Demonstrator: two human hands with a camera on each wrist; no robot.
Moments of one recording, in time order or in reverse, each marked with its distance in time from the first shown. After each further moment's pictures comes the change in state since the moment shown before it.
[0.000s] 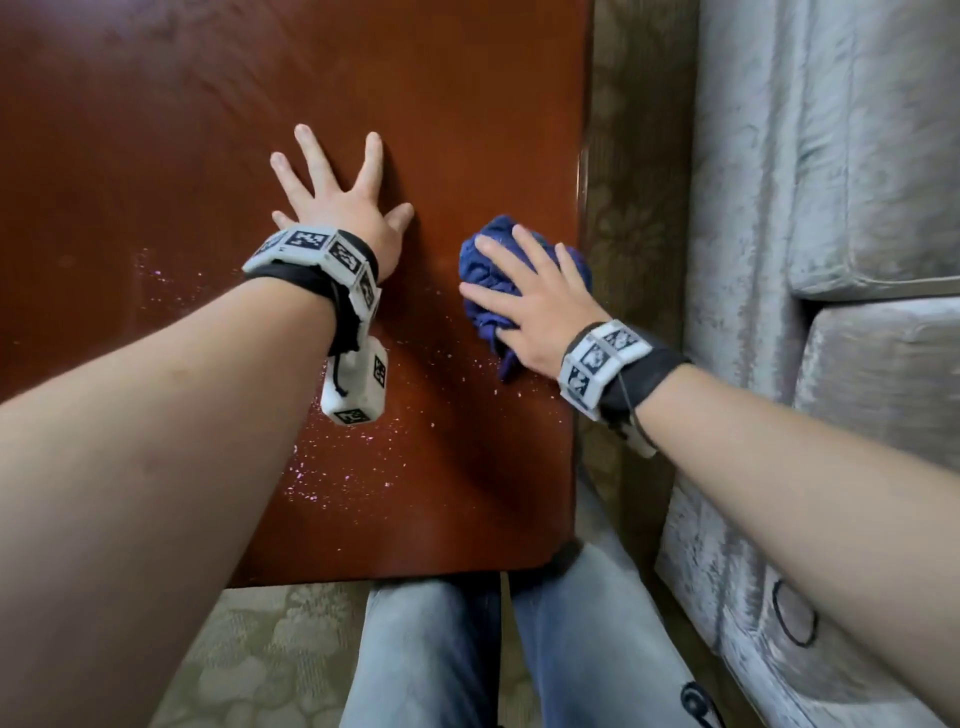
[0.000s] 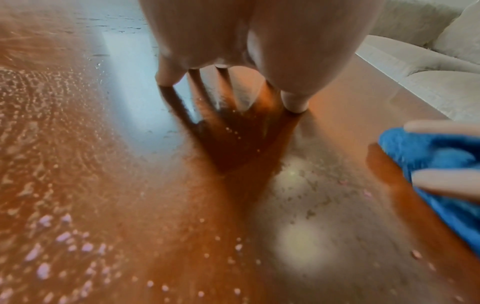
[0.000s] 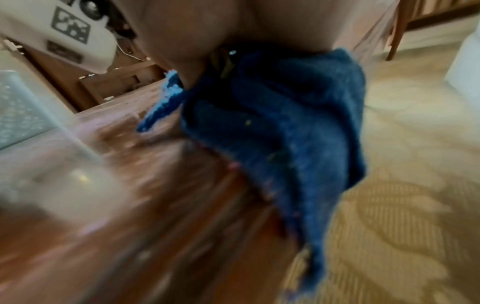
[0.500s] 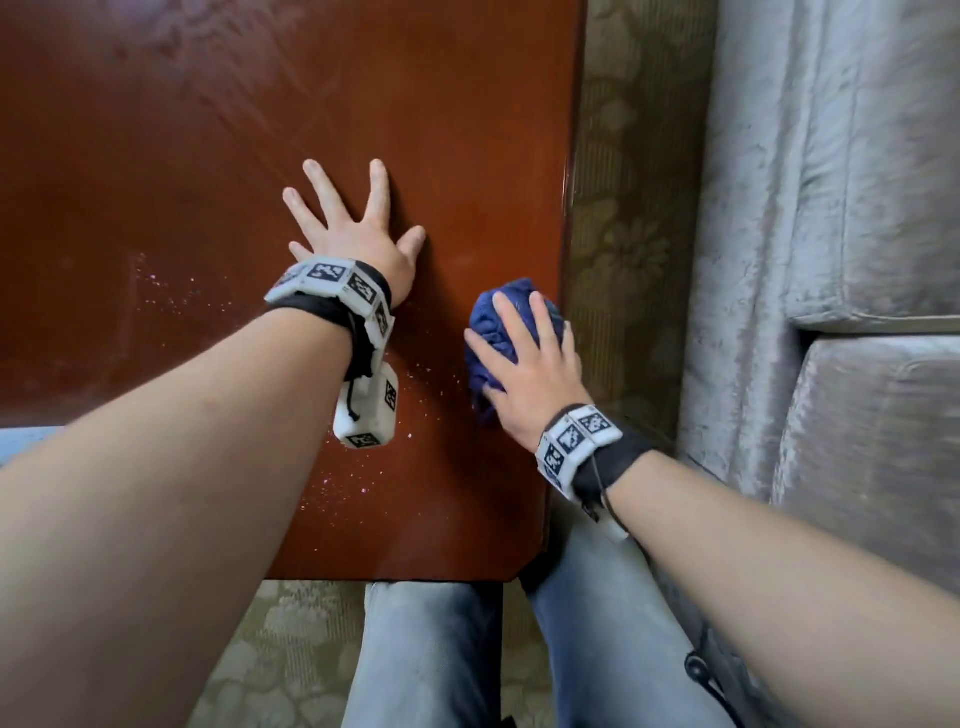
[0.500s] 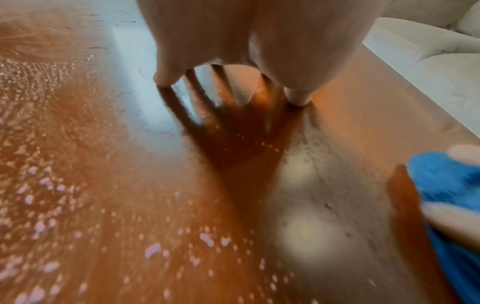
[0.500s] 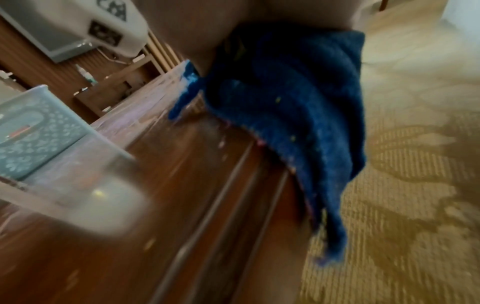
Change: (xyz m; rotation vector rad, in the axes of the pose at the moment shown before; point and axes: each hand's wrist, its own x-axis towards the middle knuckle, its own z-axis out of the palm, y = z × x) left_hand -0.016 0.026 0.010 -0.020 0.003 -0.092; right_hand -0.044 -0.018 0.028 0.053 0.049 0.137
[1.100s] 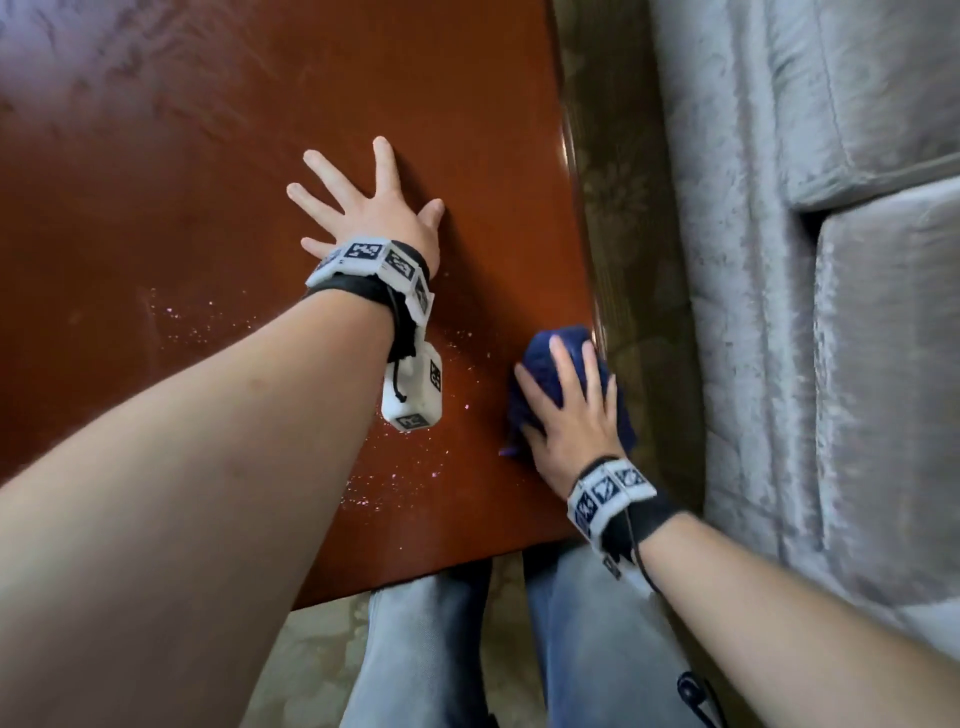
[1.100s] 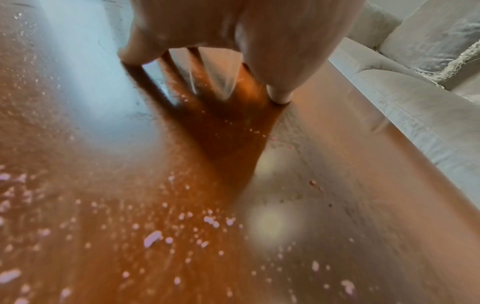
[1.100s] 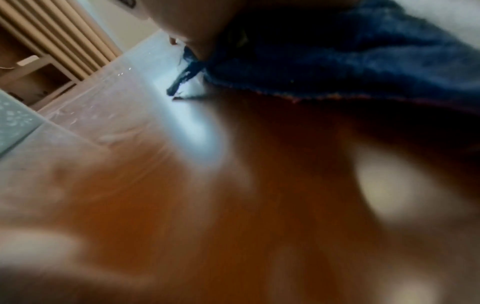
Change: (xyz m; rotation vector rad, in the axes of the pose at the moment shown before) left_hand -0.003 -0.006 0.003 -0.012 -0.001 0.093; right_hand -0.072 -0.075 0.058 0.181 0.044 0.424
